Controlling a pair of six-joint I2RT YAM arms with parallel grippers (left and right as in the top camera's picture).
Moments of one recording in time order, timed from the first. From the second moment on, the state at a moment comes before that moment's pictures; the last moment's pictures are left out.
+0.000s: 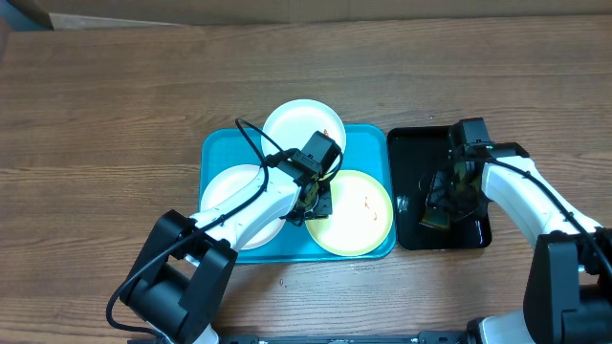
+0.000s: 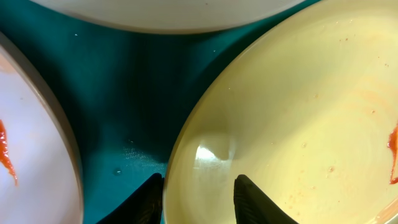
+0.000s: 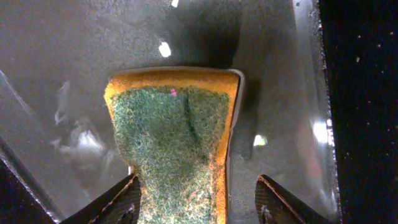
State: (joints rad) left arm -0.61 1.80 1.12 -0.73 0.06 -0.68; right arm 0.08 1.66 0.97 -0.85 0.00 0.38
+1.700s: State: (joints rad) left arm -0.61 1.80 1.12 -0.74 0.05 -0.67; right arm 0.08 1.66 0.99 -0.83 -0.04 0.36
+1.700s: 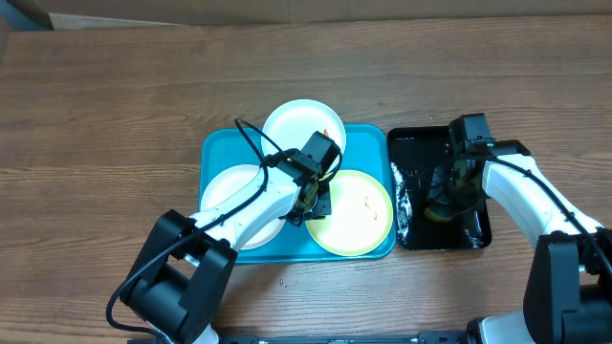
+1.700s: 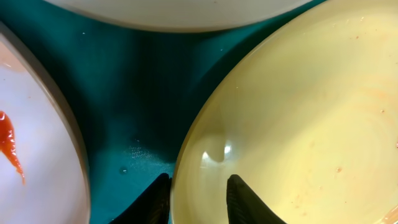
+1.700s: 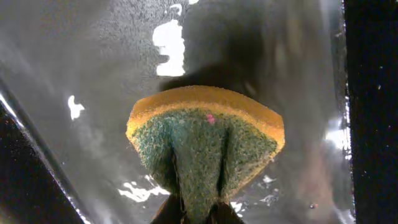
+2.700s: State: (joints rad) left arm -0.61 1.81 1.12 -0.76 0.04 -0.64; right arm 0.19 1.66 1.08 -0.96 0.03 0.37
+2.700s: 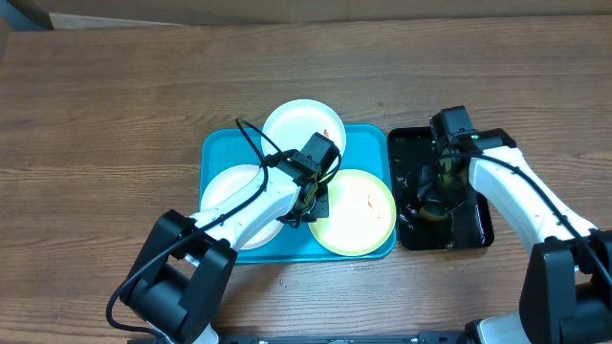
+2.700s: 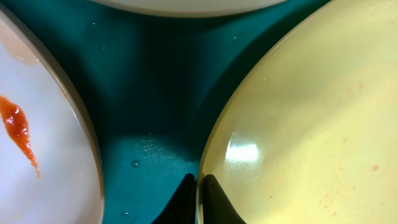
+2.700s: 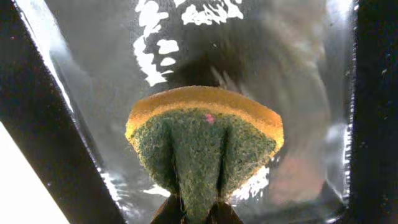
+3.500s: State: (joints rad) left arm -0.60 1.81 1.13 -0.84 0.00 -0.64; right arm 0.20 1.66 1.18 -1.03 0.14 0.37
